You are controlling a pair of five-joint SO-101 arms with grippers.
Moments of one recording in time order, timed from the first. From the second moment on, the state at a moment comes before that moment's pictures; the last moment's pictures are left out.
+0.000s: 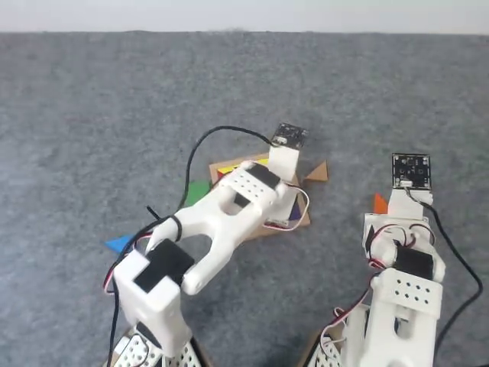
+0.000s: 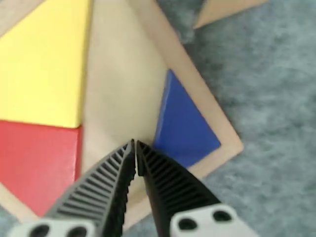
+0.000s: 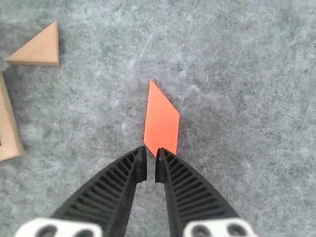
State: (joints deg) left arm 32.4 15.7 21.5 54.6 22.5; right arm 13.1 -59.0 72.5 49.5 11.6
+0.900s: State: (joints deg) left arm -6.3 -67.3 59.2 70.2 4.7; right arm -15.6 -59.0 72.0 49.8 13.7
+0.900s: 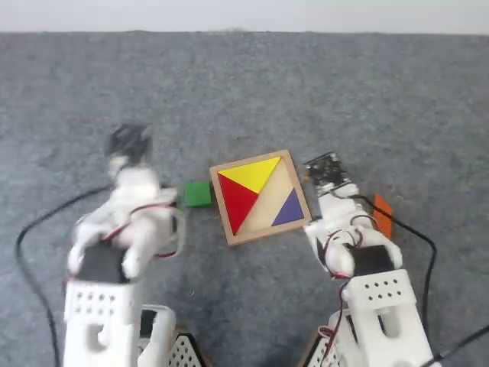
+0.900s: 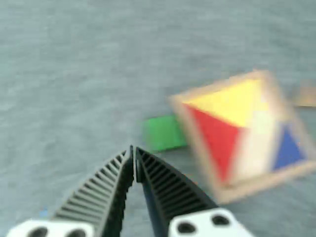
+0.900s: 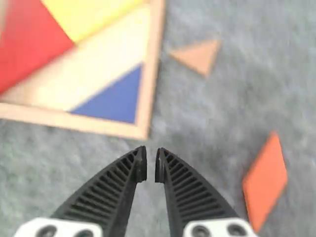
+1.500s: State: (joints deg) left arm -21.6 -81.8 86.3 64.7 -12.7; right arm -19.8 -9.8 35.3 45.9 13.7
